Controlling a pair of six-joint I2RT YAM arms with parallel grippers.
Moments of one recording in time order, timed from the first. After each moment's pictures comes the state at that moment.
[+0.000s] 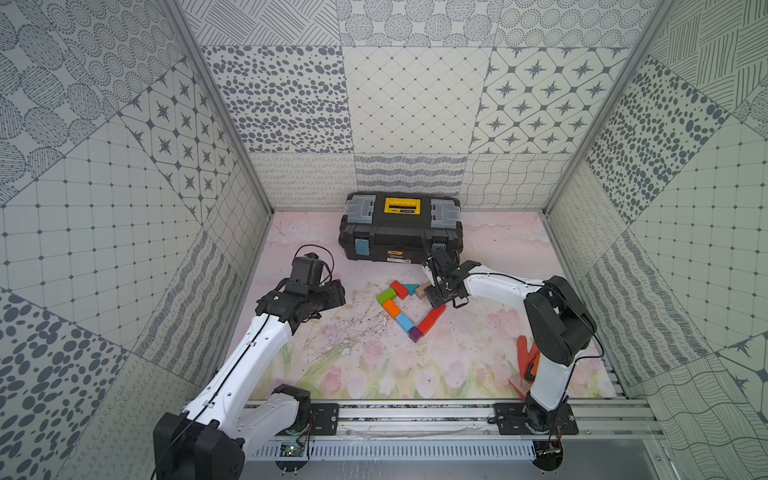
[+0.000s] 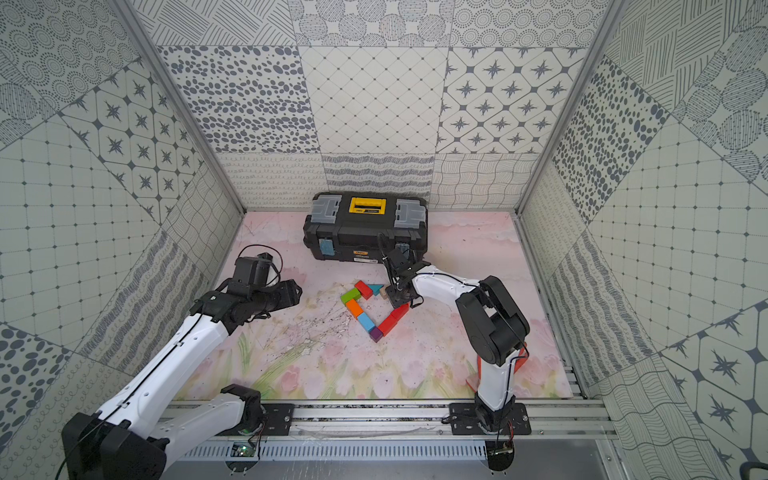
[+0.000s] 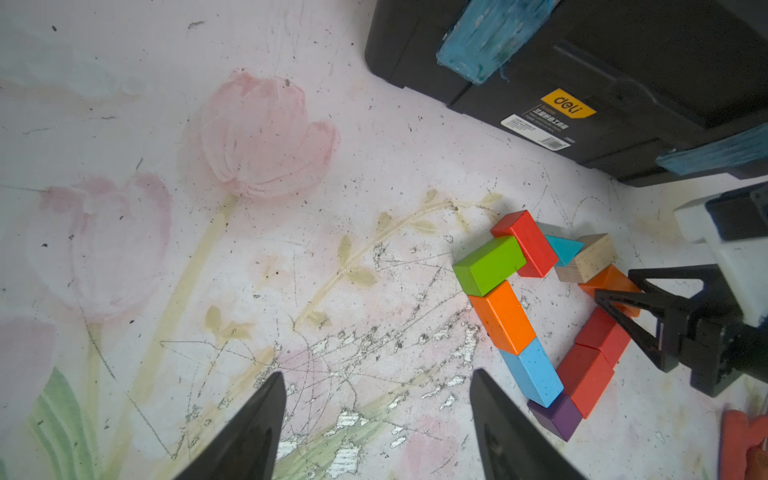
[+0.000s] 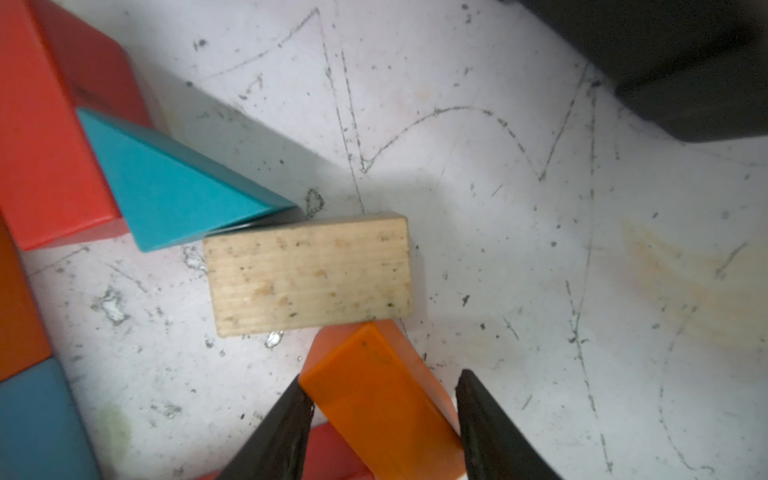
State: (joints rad) left arm -0.27 1.03 0.87 -0.73 0.02 -0.47; right arm 0.64 1.85 1.21 -0.57 0.13 0.10
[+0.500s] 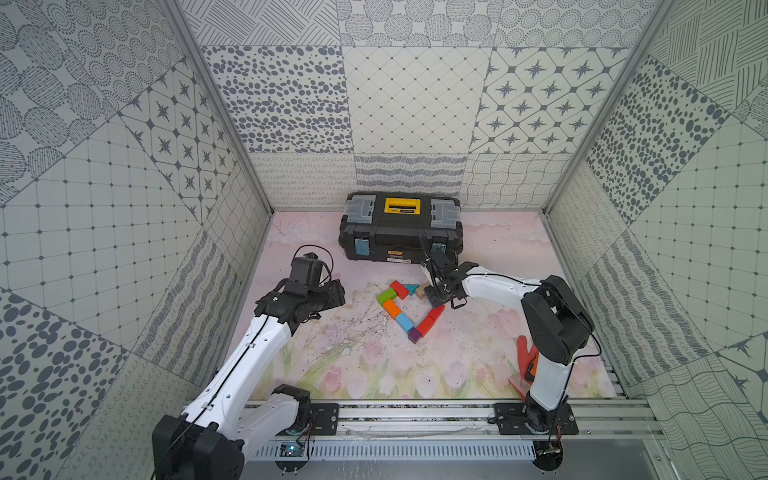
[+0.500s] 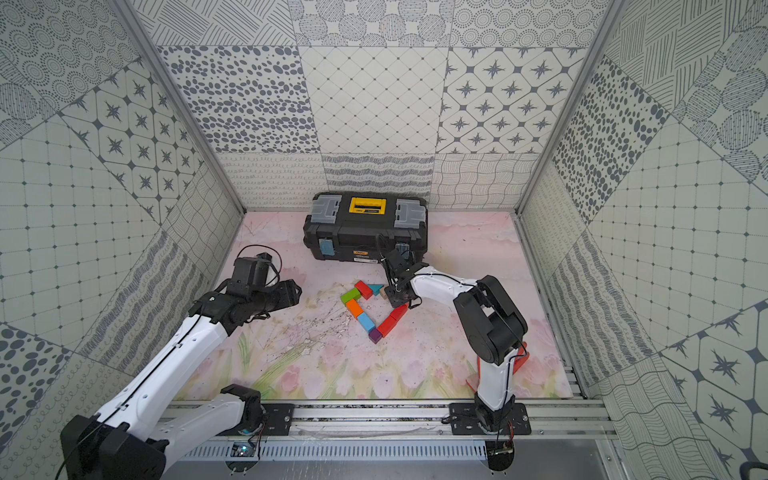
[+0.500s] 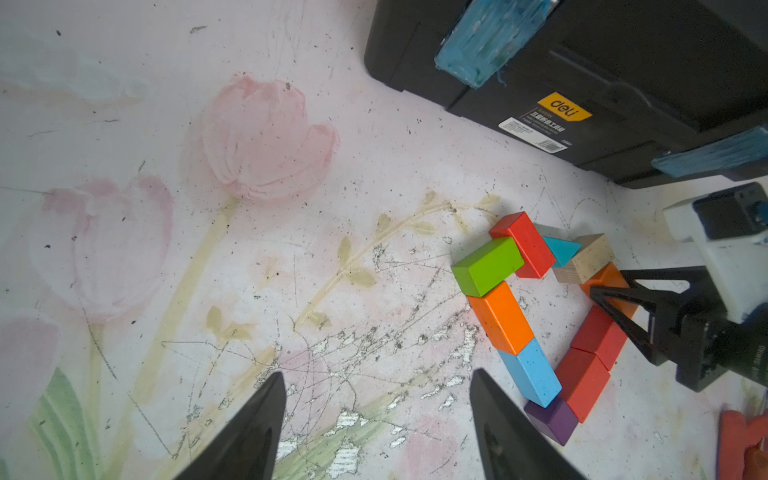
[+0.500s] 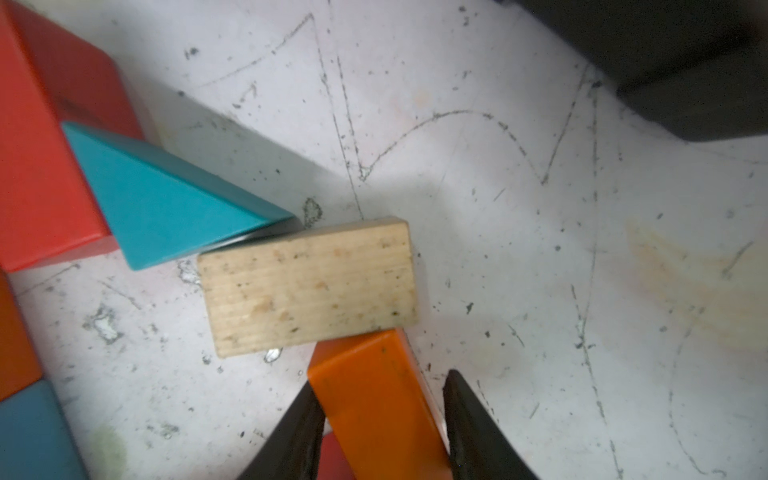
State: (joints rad) left arm -0.27 1.03 0.87 -0.73 0.02 -0.47; right arm 0.65 1.86 1.21 -0.55 0.15 0.13
